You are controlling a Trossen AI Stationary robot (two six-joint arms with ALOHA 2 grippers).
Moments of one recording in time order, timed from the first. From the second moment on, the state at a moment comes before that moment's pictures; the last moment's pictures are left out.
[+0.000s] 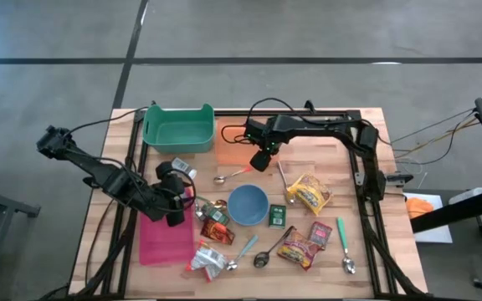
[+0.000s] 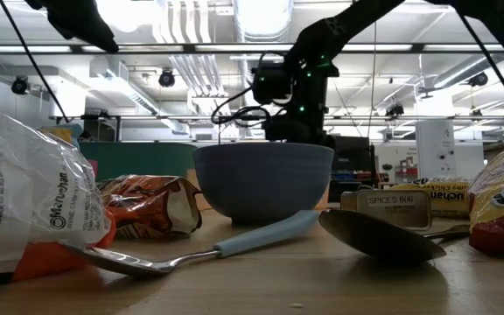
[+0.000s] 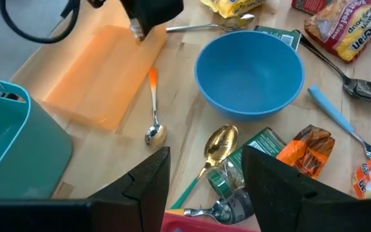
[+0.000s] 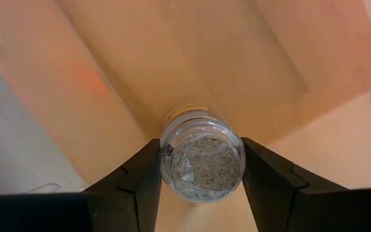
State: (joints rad) left arm -0.52 1.10 0.96 -0.85 -0.61 -0.59; right arm -0.35 2.04 1.54 -0.91 0.05 0.28
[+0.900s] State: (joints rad) left arm -0.52 1.10 0.96 -0.86 -0.60 -0.61; right arm -0.34 2.04 1.58 -0.94 0.04 0.30
